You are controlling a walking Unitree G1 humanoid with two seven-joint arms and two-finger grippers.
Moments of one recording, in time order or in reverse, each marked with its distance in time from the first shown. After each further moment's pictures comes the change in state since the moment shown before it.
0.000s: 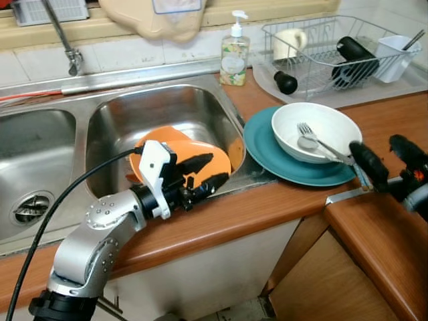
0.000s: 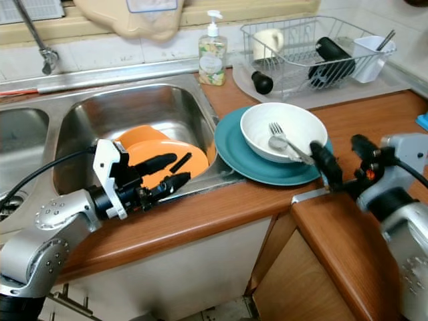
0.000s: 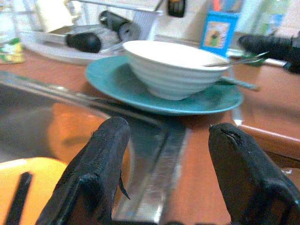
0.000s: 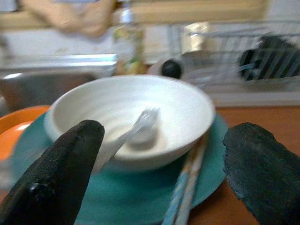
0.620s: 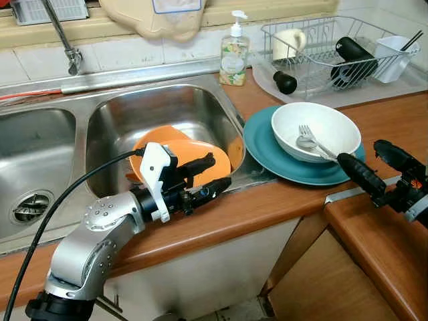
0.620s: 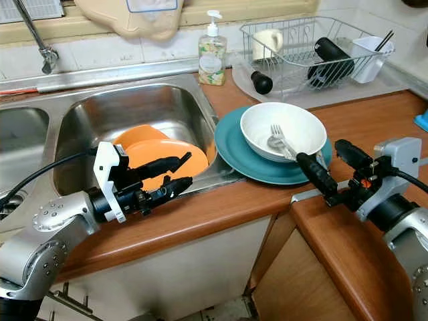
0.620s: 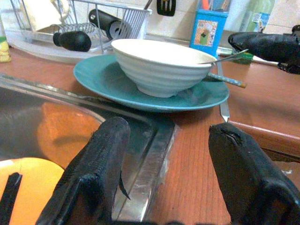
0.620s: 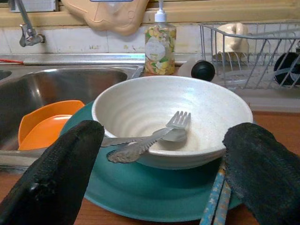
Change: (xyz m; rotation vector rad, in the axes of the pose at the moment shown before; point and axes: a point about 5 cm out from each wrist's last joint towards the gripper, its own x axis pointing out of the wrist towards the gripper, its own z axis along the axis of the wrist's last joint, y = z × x) left arm -0.002 -0.003 -0.001 -0.001 0.011 -0.027; right arm -0.003 0.010 0.004 -0.005 0.006 0.117
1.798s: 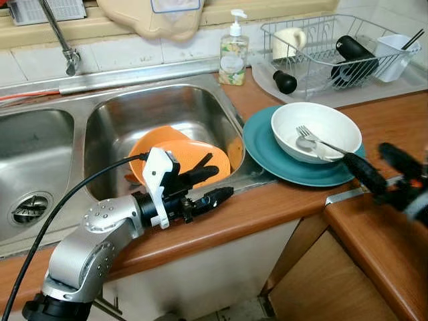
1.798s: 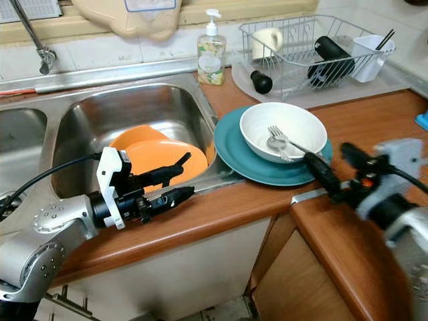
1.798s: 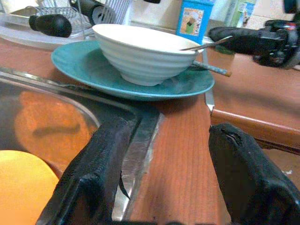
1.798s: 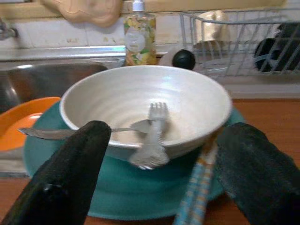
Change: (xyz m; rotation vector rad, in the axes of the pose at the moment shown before) left arm -0.001 -0.005 -0.004 -0.030 0.040 -0.072; right arm 0.007 -0.006 -0.009 0.019 0.030 -0.074
